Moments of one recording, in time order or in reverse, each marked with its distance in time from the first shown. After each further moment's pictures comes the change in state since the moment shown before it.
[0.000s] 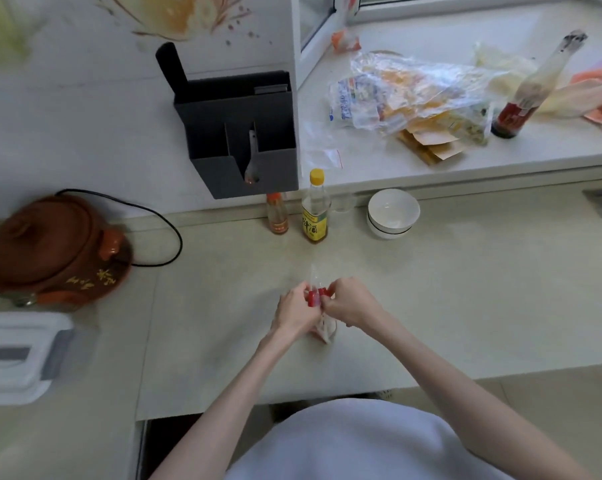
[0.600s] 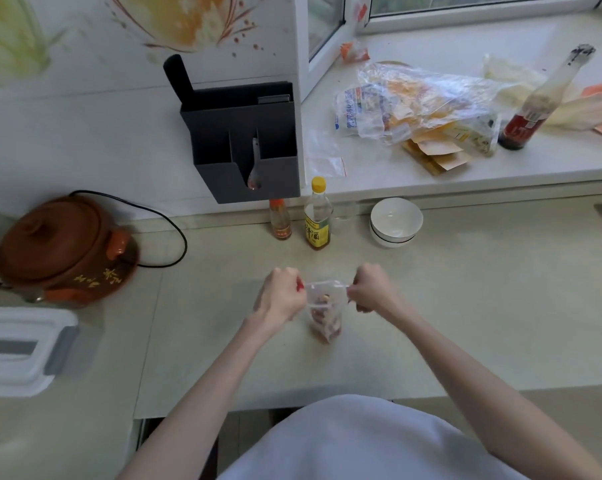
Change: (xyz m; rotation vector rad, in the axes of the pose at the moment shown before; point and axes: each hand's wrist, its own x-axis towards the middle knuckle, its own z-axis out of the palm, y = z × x) left_hand 0.010 0.034 -0.036 0.272 0.056 0.104; right_hand 0.024 0.022 -0.037 0.065 -0.007 0.093
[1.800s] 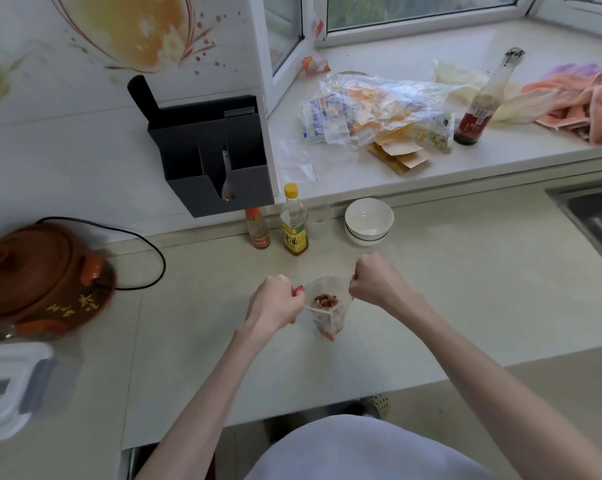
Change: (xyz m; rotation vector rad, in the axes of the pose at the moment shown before) left_hand -0.019 0.022 -0.013 0.132 -0.052 0.010; right_hand -0.026 0.027 -0.034 -0.257 0.279 -0.111
